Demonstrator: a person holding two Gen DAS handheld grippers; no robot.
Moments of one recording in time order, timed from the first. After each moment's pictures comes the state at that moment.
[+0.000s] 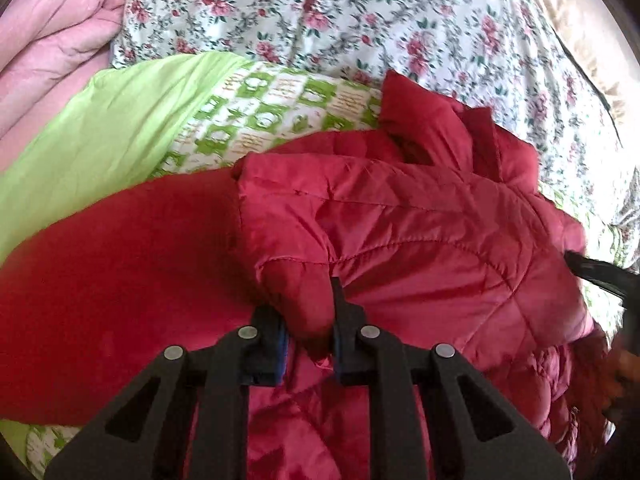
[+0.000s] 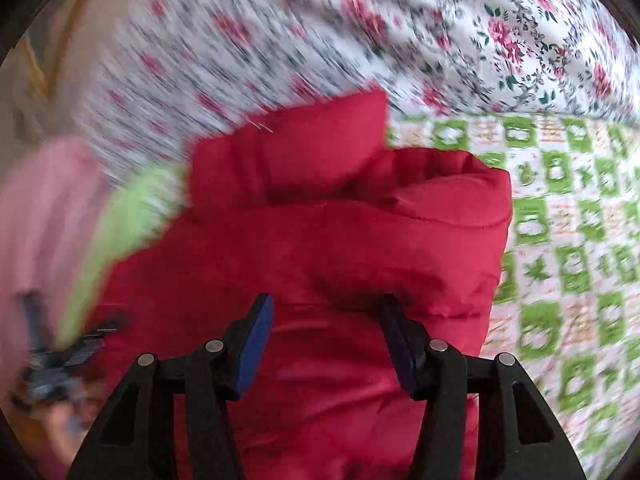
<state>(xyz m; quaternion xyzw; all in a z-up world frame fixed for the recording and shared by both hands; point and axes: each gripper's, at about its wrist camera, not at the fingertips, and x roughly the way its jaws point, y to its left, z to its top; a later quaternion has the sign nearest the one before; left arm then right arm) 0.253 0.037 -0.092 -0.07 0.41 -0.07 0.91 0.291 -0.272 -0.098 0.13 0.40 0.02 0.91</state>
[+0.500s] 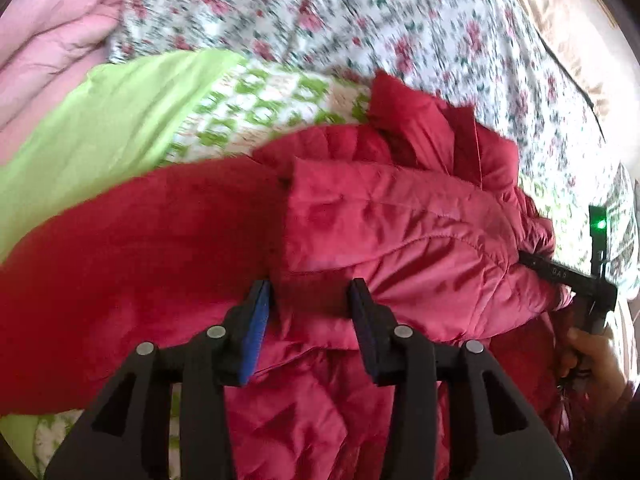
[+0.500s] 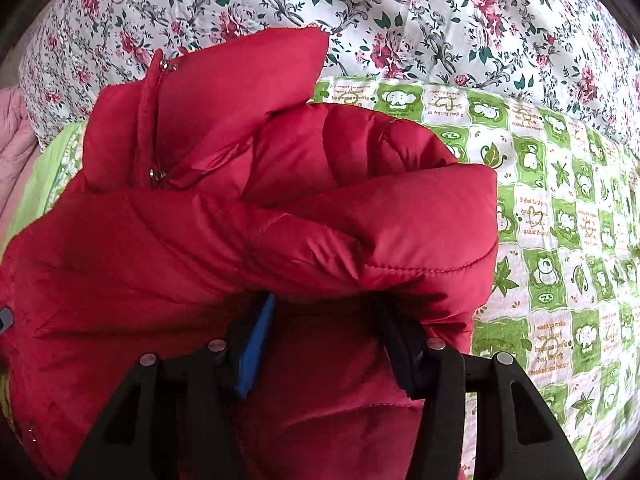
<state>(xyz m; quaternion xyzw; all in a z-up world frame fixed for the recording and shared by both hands) 0.233 0.057 -0.069 -0.07 0.41 -0.09 0.90 0.312 -0.293 -0.147 0.07 0.42 -0.05 0.90</state>
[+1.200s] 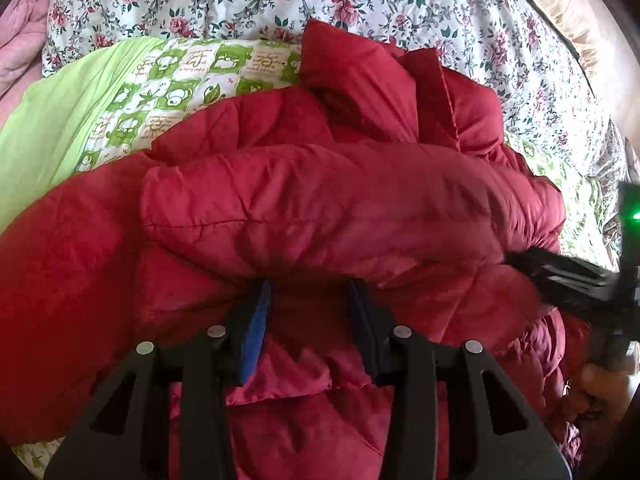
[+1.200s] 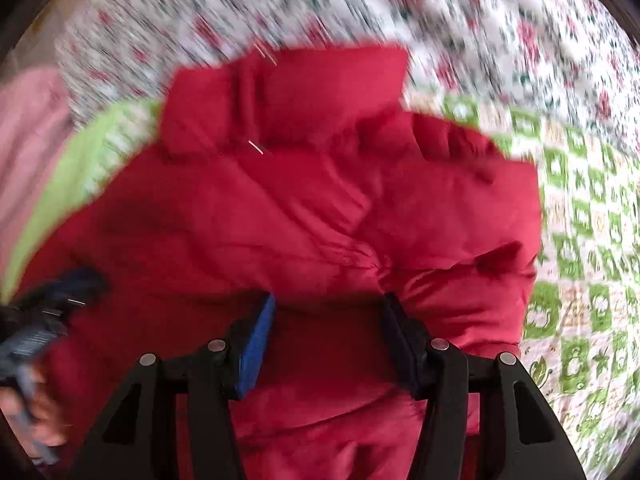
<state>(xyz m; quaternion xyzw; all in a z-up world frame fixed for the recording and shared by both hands) 0.269 -0.012 -0.107 -0.02 0.45 -0.14 0.88 0.283 -0.249 -0.147 0.04 0.43 -0.03 0.90</state>
